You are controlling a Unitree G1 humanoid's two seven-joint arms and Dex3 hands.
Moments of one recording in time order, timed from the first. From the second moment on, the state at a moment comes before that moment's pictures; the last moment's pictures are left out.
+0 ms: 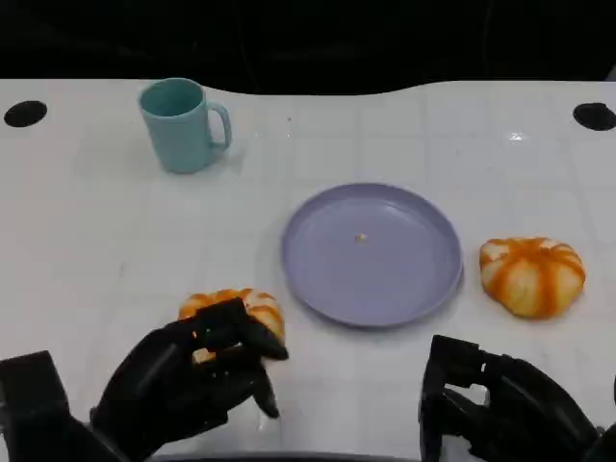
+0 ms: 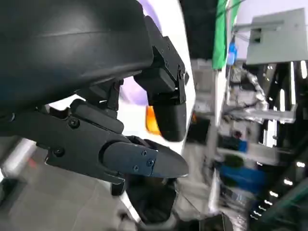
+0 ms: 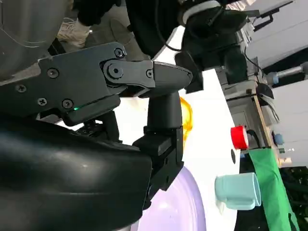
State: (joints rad) left arm 0.06 0.08 -0.02 0.10 -0.33 -0.16 -0.68; right arm 0.07 -0.13 0.08 0.10 0.32 0.04 0.69
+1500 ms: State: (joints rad) left arm -0.16 0.35 -0.30 0.04 0.94 -0.15 -0.18; right arm 0.10 -0.12 0.08 0.07 0.33 0.03 0.70
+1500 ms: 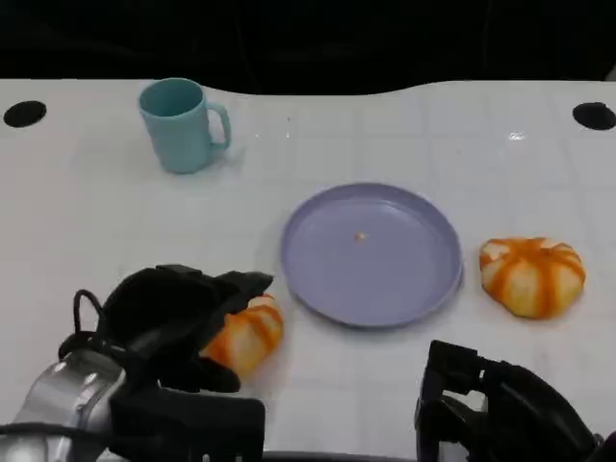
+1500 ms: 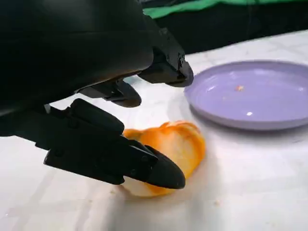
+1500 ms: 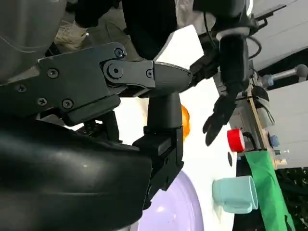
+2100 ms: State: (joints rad) left arm -0.40 0.31 -0.47 0.42 0.94 -0.04 -0.14; right arm 0.12 -0.12 0.10 0.03 0.33 0.06 0.69
